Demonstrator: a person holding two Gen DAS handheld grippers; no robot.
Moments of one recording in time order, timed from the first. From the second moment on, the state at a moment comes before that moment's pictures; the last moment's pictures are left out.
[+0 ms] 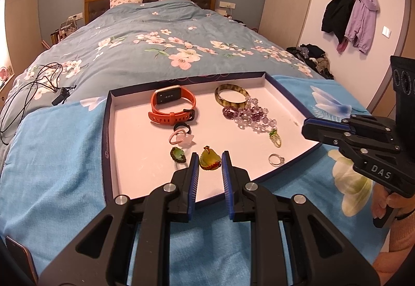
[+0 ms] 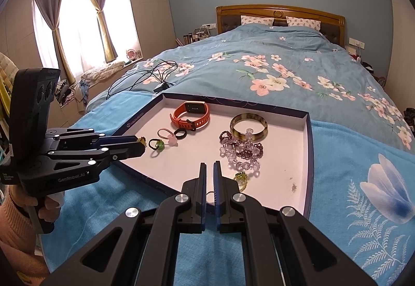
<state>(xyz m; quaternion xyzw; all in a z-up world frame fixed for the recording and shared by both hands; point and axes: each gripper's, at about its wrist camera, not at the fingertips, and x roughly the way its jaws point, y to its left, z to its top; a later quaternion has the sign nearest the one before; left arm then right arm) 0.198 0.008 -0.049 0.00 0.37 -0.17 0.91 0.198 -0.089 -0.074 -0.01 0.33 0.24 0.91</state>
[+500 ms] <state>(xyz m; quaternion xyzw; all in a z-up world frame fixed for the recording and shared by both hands) 0.206 0.008 -0.055 0.01 0.39 -0.15 0.91 0.200 -0.089 -0.076 -0.01 0.34 0.24 0.91</state>
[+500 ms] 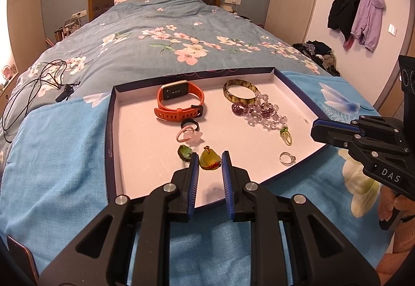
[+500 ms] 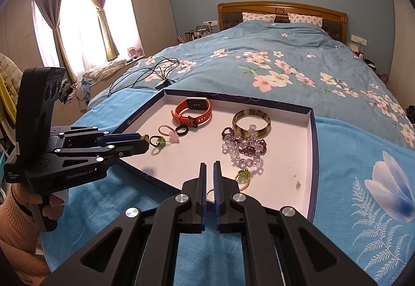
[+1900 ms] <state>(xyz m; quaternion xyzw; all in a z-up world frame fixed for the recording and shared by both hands) 0.172 0.015 -0.048 0.00 0.35 -0.12 0.93 0.183 -0.101 -0.078 0.03 0.33 0.22 0.92</state>
